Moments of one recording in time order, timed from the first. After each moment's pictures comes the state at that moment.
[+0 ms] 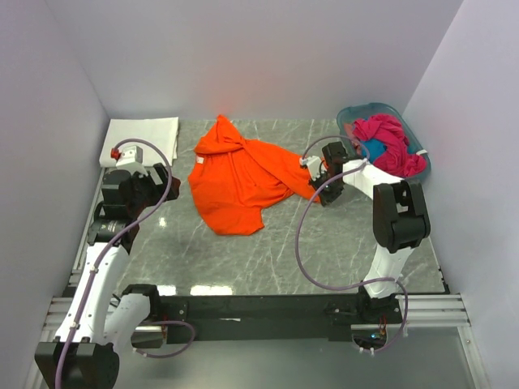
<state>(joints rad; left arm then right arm) -0.02 0.83 0.76 -0.31 0.12 -0.33 0.21 1.84 1.21 -0.64 -0.17 -0.50</state>
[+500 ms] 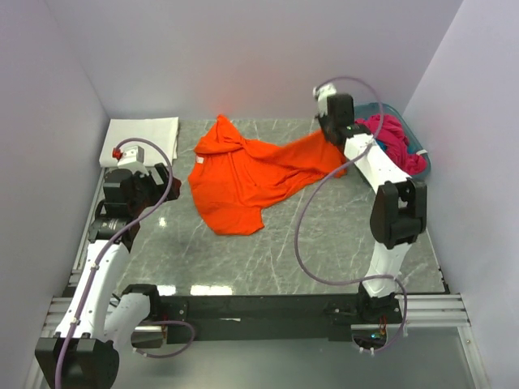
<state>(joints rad) -0.02 0.85 0.76 -0.32 0.13 -0.33 0.21 1.87 1.59 -0.36 0.18 -0.33</state>
